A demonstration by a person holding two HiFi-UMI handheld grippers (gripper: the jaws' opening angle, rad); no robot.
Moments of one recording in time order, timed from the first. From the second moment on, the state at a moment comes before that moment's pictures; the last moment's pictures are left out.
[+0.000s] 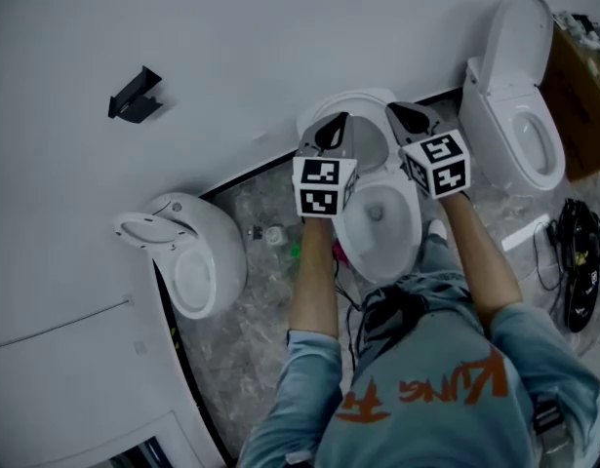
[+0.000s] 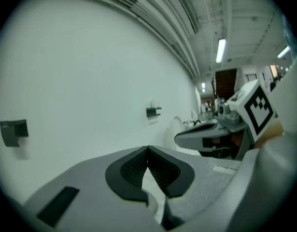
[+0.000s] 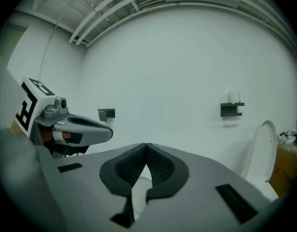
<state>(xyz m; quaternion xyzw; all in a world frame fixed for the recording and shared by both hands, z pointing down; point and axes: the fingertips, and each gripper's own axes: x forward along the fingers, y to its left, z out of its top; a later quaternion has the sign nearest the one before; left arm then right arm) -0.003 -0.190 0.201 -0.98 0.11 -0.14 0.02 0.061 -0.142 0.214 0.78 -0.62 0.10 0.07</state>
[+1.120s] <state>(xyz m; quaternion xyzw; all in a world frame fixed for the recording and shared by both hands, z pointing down) -0.033 -0.197 0.188 -0.96 0.27 -0.06 -0.03 0.054 -0.135 0.184 0.78 -0.62 0.08 0.04</state>
